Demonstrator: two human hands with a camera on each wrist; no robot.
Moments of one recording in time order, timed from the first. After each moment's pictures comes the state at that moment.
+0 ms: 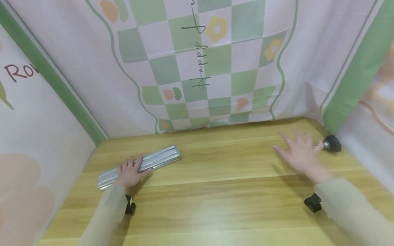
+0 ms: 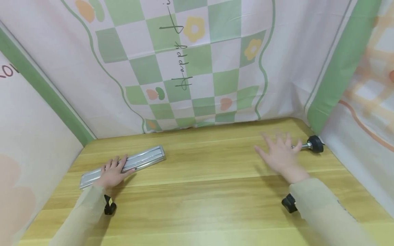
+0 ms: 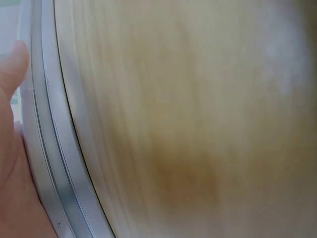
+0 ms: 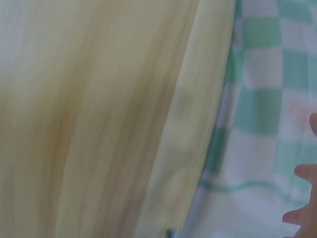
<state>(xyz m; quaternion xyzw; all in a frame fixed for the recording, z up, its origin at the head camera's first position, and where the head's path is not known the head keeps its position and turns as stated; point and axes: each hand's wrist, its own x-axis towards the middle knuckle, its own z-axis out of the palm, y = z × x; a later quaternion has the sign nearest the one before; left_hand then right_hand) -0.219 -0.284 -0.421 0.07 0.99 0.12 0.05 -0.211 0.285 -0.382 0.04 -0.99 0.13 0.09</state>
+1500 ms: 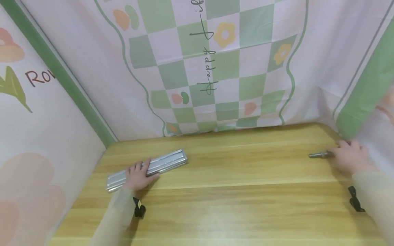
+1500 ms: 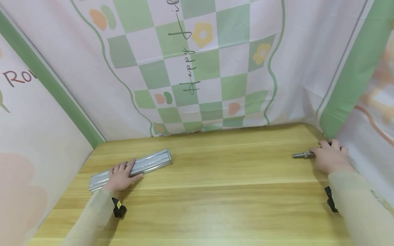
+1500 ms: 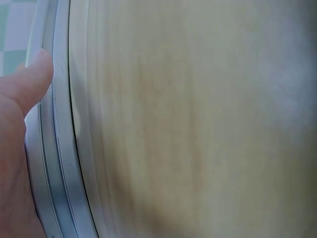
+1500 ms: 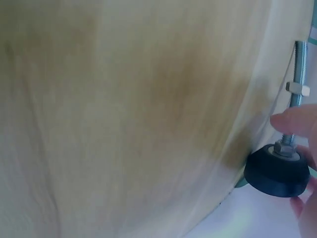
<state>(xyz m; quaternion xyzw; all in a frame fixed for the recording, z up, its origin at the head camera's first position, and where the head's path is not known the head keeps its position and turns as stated) -0.219 -0.282 -0.429 0.06 0.99 0.11 0.00 -0.248 0.426 -0.423 0.07 -1.00 0.04 0.05</state>
